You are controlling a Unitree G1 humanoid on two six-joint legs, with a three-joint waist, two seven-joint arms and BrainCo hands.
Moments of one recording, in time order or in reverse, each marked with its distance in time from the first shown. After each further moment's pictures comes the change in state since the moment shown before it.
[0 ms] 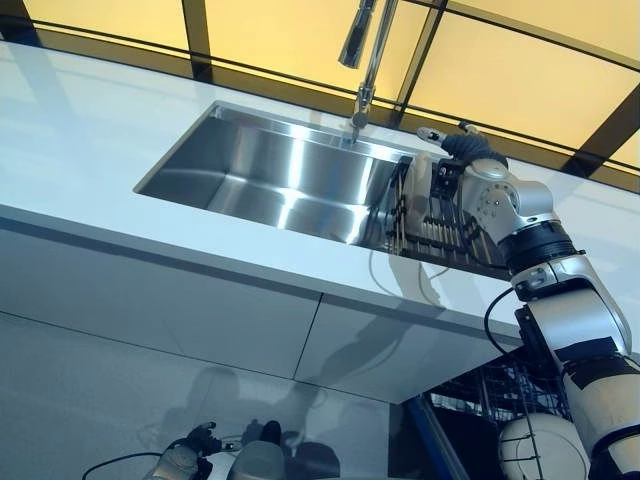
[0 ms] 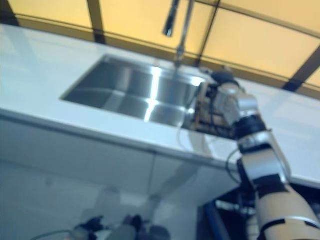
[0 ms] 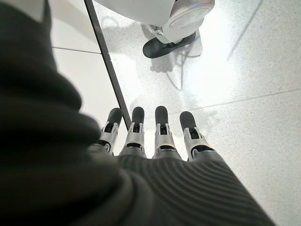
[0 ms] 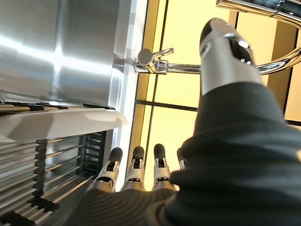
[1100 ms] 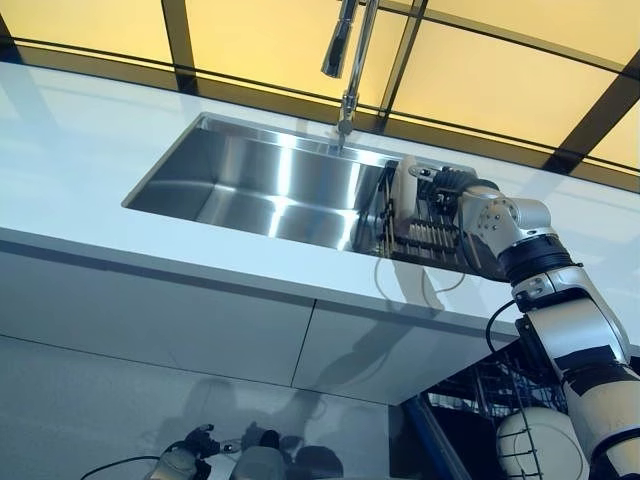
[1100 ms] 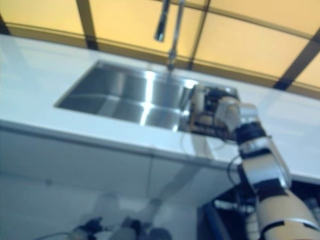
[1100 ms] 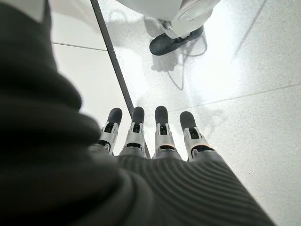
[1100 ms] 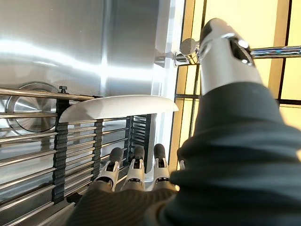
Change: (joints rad) left arm 0.009 0.002 0.000 0.012 -0.027 -0.013 0.006; right arm 0.056 -0.003 -0.001 0.039 0.054 0.119 0.073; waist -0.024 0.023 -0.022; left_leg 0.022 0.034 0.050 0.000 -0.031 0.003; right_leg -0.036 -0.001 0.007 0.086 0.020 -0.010
